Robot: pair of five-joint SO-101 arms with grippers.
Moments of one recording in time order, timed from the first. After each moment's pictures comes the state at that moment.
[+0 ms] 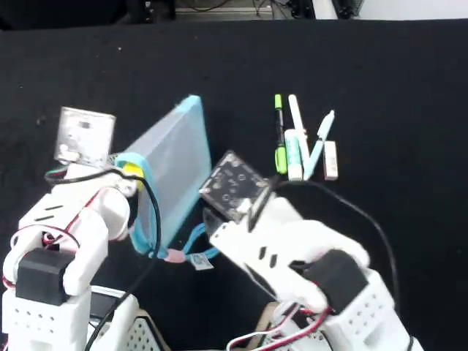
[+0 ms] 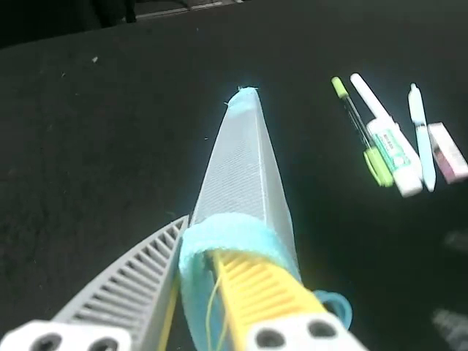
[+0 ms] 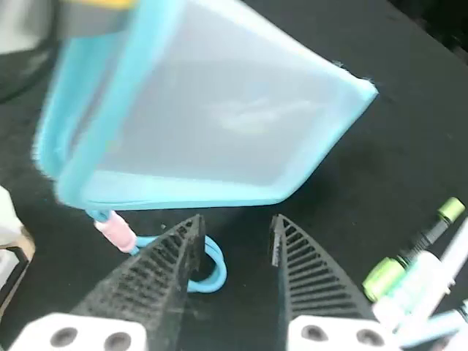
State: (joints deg) left arm 4.9 -68.1 33.8 74.3 -2.2; right arm -41.0 -64.1 40.3 74.9 12.8
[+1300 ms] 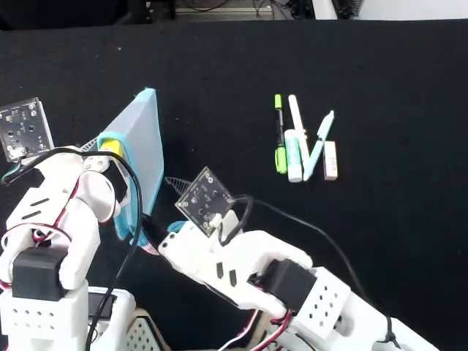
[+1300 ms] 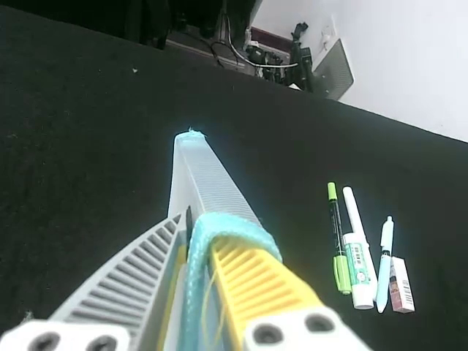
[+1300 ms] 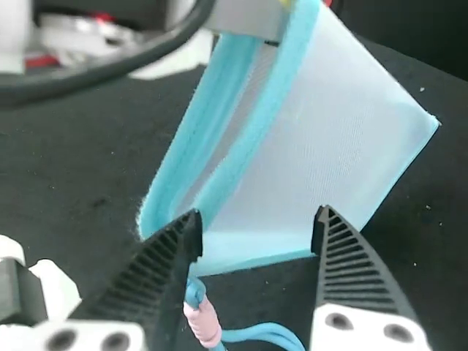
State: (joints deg) left arm -1.0 -67.7 33.8 65.9 18.4; right arm -55.6 -65.8 61.8 35.8 -2.6
